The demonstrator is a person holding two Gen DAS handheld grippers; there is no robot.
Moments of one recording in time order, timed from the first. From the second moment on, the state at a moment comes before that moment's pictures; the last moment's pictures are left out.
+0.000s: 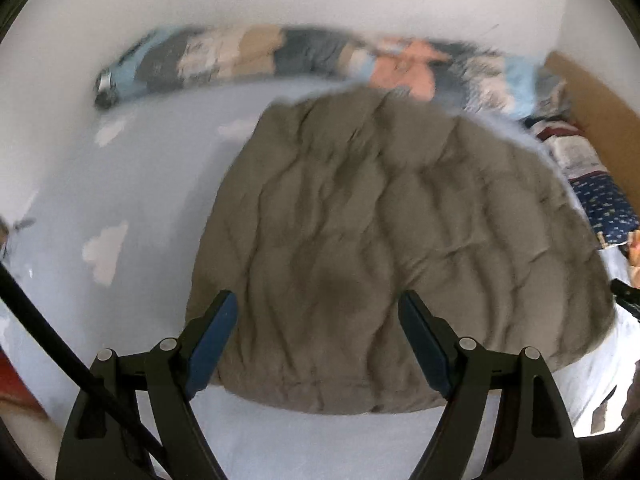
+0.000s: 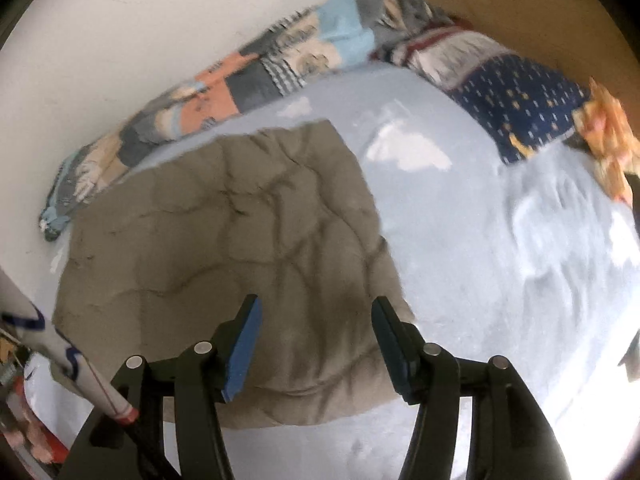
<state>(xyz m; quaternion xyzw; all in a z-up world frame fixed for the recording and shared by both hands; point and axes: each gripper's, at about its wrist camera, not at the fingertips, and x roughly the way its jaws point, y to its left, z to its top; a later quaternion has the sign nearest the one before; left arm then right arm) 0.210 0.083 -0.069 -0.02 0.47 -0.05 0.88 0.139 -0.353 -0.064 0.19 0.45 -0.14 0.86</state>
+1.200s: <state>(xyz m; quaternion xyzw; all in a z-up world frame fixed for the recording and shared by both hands) 0.209 0.015 -0.090 0.09 0.42 -0.05 0.90 0.174 -0.241 -0.094 0.04 0.49 -0.06 0.87</state>
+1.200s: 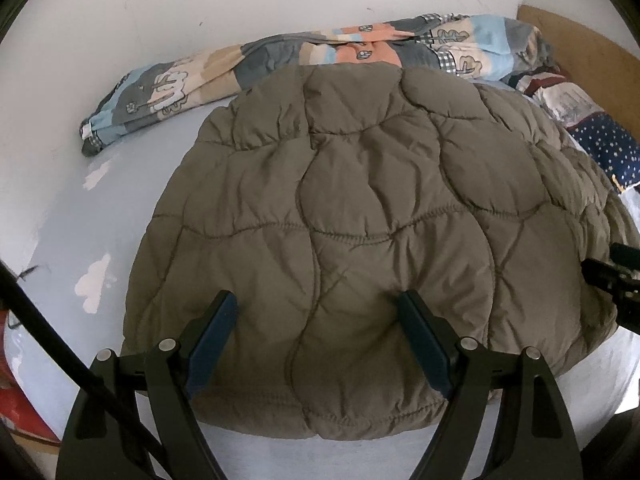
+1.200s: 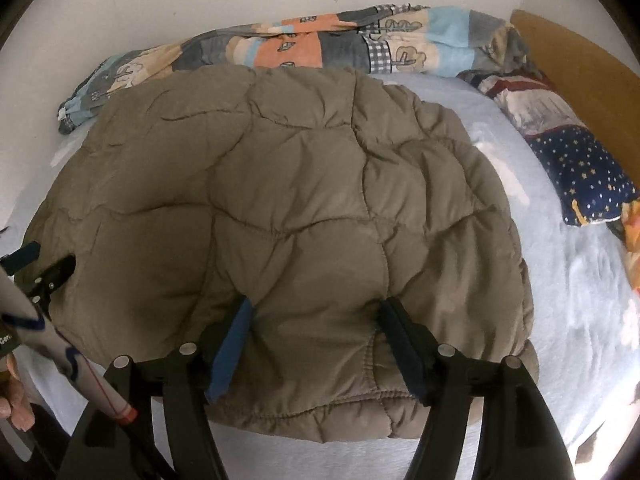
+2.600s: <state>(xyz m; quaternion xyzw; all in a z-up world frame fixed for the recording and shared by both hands) 0.204 0.002 -0.088 0.14 0.40 -0.04 0.90 0.178 -0.271 -0.074 0.08 0.45 -0.11 0.88</state>
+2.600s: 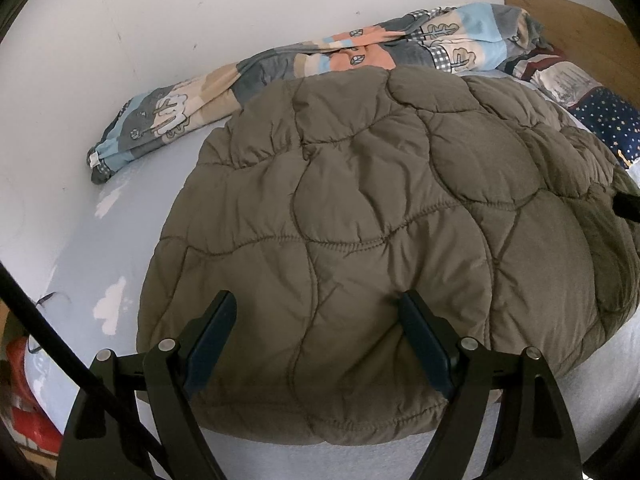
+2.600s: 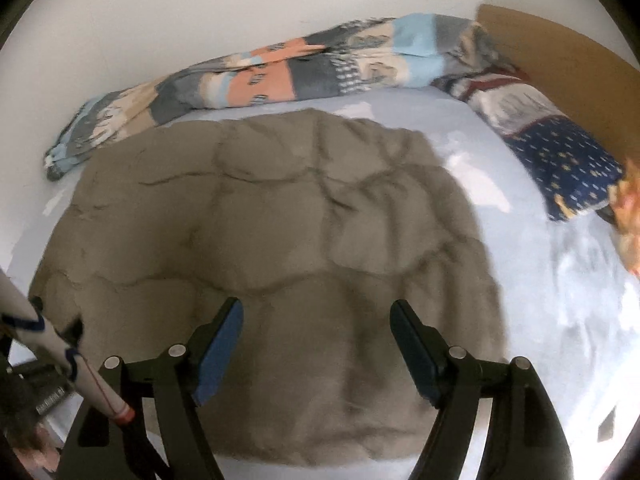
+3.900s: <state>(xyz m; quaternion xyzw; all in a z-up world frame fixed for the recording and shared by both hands) 0.242 0.014 -0.085 0.06 0.40 -0.05 0.91 0.207 -0.261 -0.099 0.08 0.46 -0.12 0.87</state>
